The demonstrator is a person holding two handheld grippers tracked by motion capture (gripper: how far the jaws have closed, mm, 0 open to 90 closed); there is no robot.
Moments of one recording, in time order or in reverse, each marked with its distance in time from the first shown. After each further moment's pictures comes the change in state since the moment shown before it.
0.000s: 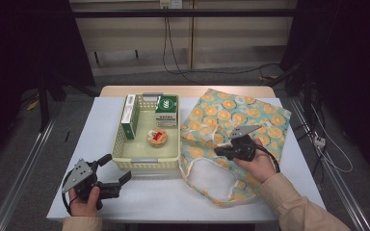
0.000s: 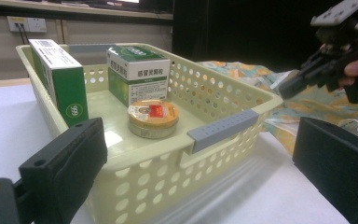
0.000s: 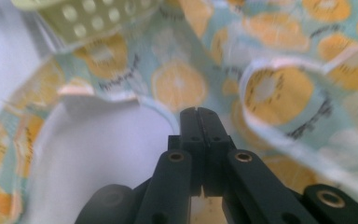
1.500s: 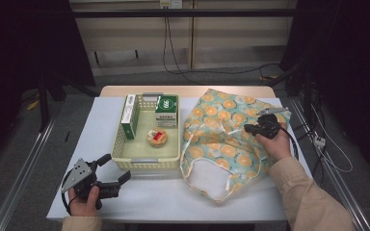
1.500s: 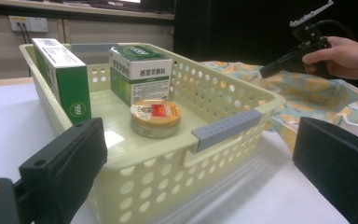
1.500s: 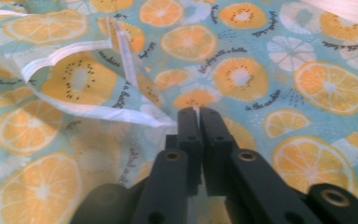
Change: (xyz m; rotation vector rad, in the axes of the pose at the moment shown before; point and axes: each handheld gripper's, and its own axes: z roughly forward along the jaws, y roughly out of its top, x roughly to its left) left arm 0.002 0.000 -0.001 -0.004 0.006 -0.001; right arm -0.109 -0.016 -0.025 -0.031 -0.310 0.209
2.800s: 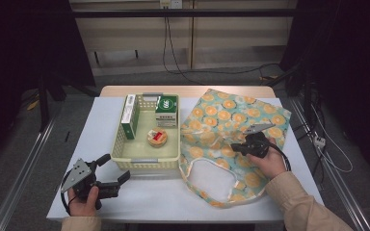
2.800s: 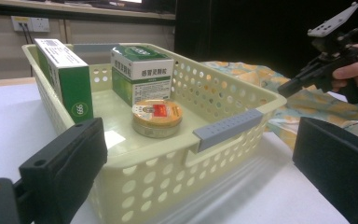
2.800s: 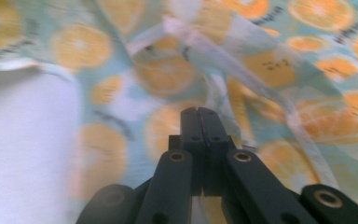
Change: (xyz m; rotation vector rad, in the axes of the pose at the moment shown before) left arm 0.000 0.000 0.000 0.001 0.004 -0.002; right arm 0.068 -0.021 -0.014 0.053 0.191 -0.124
